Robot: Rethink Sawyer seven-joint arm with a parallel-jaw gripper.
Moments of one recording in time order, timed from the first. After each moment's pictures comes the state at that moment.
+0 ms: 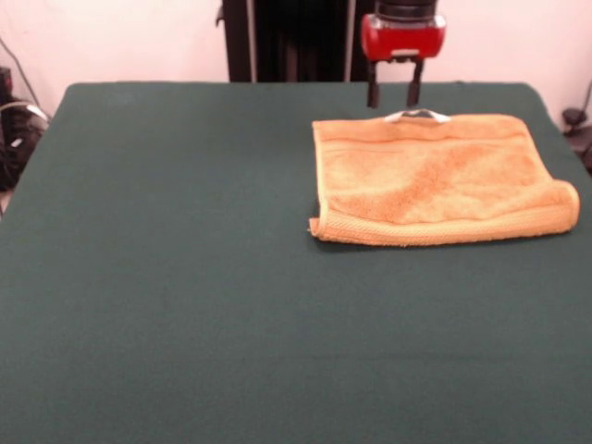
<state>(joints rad) -0.02 -0.62 -0.03 2.13 -0.31 -0.11 1.92</state>
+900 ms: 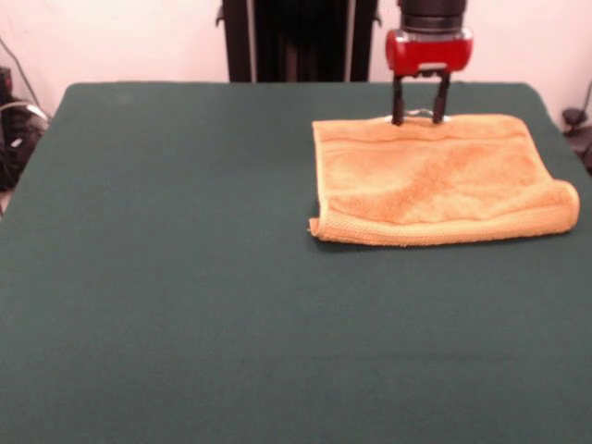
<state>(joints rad) 0.05 -0.60 -0.03 2.04 -0.31 -0.11 1.92</state>
